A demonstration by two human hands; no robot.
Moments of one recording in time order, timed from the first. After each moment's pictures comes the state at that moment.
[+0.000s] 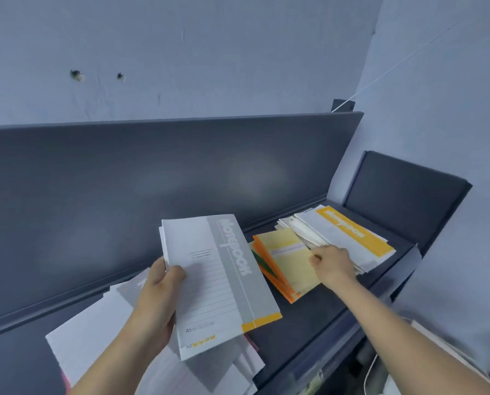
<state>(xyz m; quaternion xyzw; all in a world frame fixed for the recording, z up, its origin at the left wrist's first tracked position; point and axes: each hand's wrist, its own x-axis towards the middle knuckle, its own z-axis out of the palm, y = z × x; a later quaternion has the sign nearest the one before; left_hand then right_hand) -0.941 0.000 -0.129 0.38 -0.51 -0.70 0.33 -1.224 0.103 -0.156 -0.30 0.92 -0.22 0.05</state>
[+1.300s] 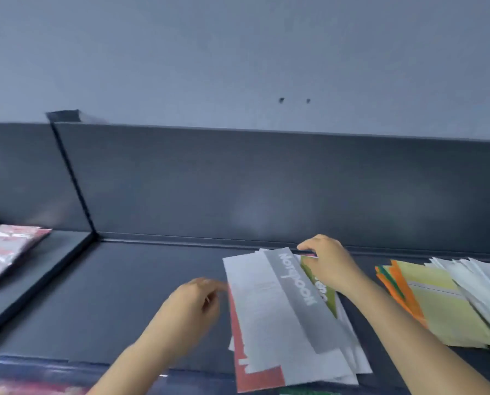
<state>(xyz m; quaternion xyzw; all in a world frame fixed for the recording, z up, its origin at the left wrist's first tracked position) -0.770 0.084 -0.147 0.58 -0.76 -0.15 0.25 -1.039 0.025 -0.109 -0.72 0.66 -0.19 0.10</state>
